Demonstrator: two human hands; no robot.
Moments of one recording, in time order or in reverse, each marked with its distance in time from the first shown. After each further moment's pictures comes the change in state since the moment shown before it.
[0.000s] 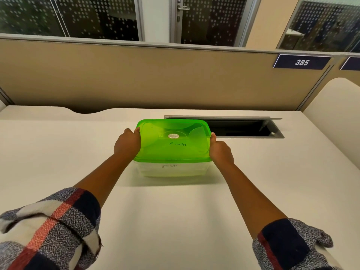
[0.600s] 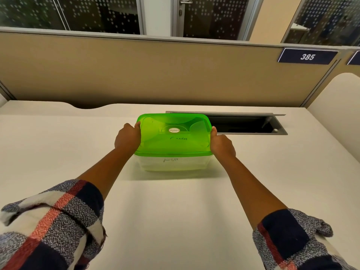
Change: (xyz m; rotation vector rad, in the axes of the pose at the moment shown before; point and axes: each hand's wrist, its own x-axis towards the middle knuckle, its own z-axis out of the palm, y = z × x) left_hand 0.005 -0.001 0.000 -0.015 0.020 0.002; right_hand 0.007 -0.003 0.000 -0.043 0.013 -0.042
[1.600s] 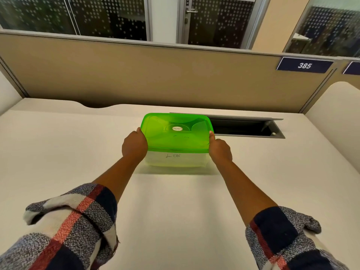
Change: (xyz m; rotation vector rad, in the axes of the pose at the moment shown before) left_hand -0.045 -0.009 0.000 -0.012 0.038 -0.012; right_hand -0.023 0.007 0.006 0.055 0.004 -0.035
